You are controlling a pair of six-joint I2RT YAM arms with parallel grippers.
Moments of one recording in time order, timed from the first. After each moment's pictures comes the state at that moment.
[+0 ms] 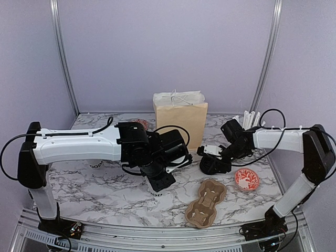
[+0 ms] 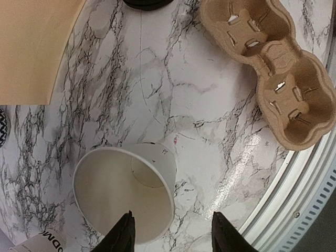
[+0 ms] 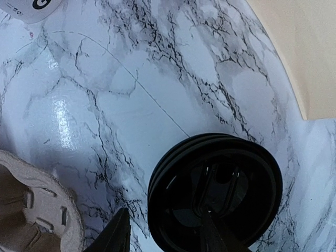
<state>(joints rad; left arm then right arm) -1.26 1.88 1.70 -1.06 -0.19 -0.09 0.47 1.57 0.95 -0.57 -0.33 -0.80</state>
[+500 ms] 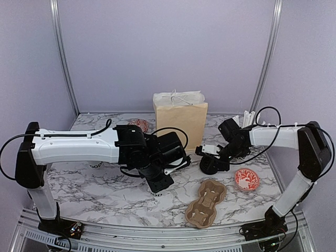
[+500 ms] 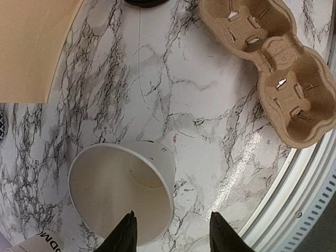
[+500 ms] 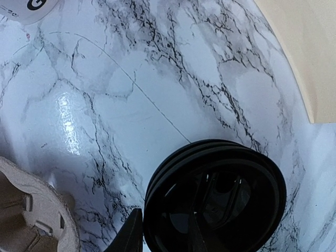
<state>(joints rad) -1.26 1.85 1.65 -1.02 -0.19 -0.09 0.47 1.63 1.00 -0.59 -0.34 -0.80</state>
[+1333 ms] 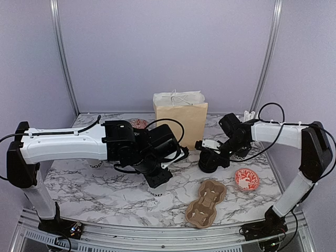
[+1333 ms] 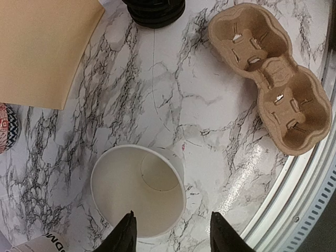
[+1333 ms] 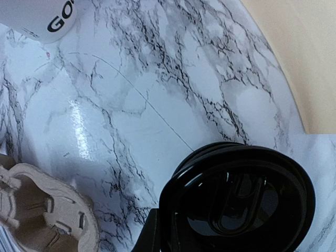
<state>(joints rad) -1.26 1.78 1.61 -0.98 -0.22 -0.09 0.47 1.63 1.07 -0.67 -0.39 -0.78</state>
